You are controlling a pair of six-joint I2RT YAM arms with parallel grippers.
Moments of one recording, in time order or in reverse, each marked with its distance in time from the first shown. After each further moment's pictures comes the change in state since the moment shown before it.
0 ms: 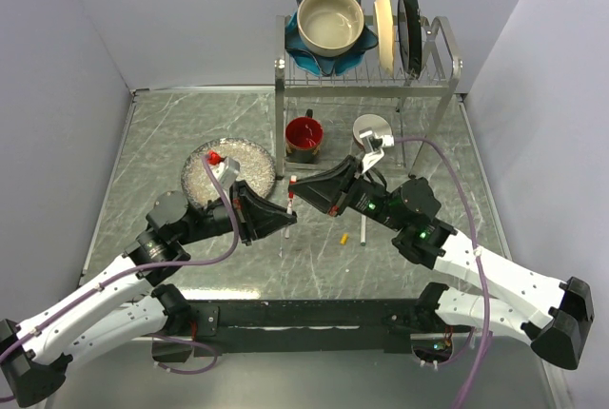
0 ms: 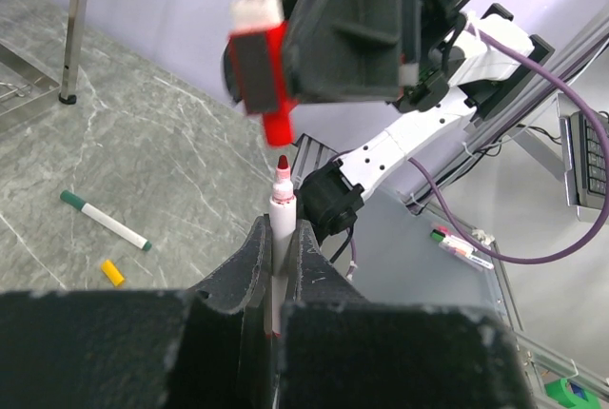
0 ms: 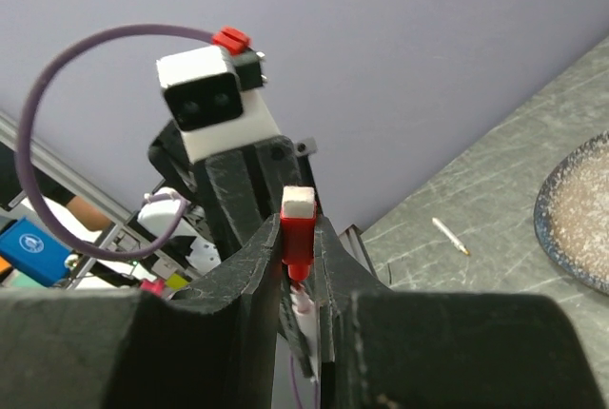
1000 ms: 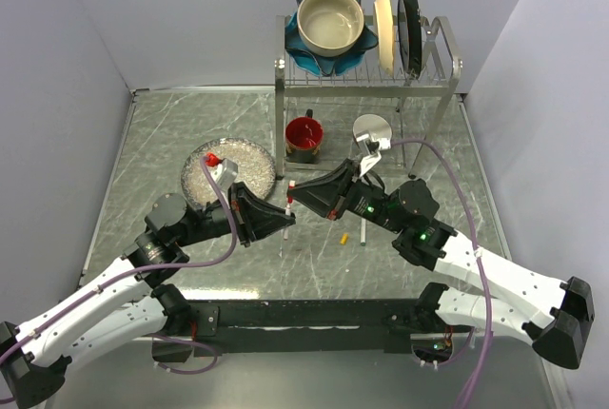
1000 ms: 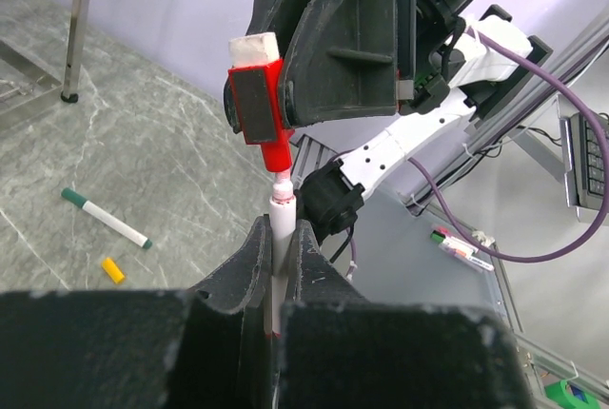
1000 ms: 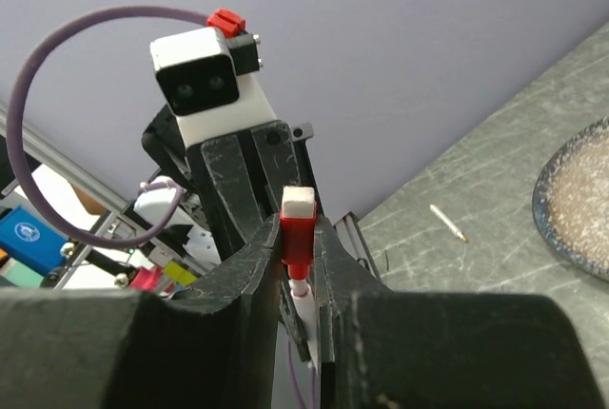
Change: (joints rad) left arm 0.000 -0.019 -0.014 0.000 -0.008 -0.005; right arm 0.016 -0.006 -0.002 -0.034 -0.003 -0.018
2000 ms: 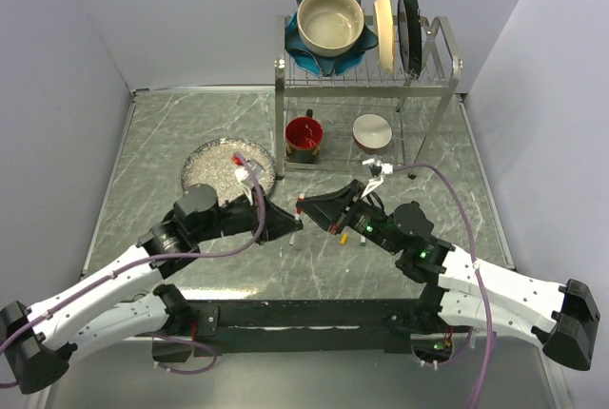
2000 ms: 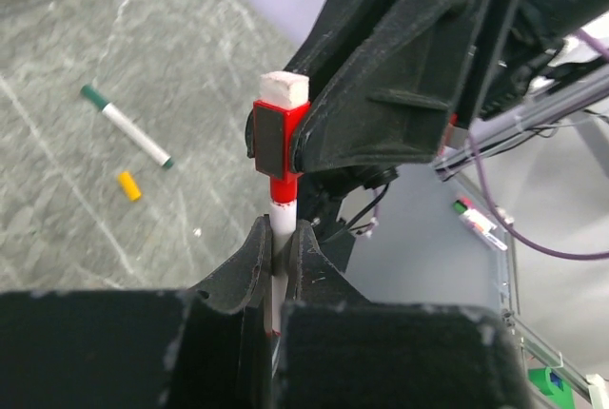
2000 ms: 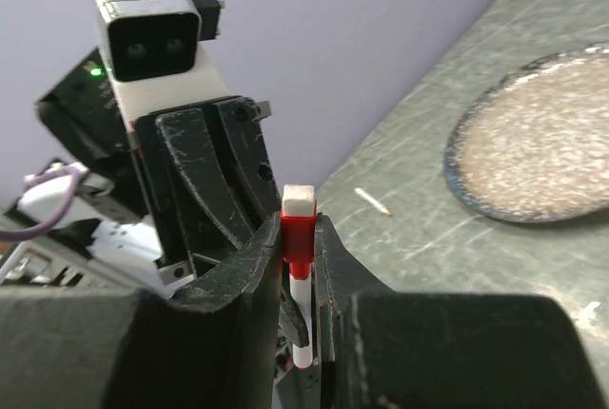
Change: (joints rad) left arm -0.024 0.120 0.037 -0.165 -0.068 0.001; right arm 0.084 -0.091 -0.206 0.016 0.226 -0.060
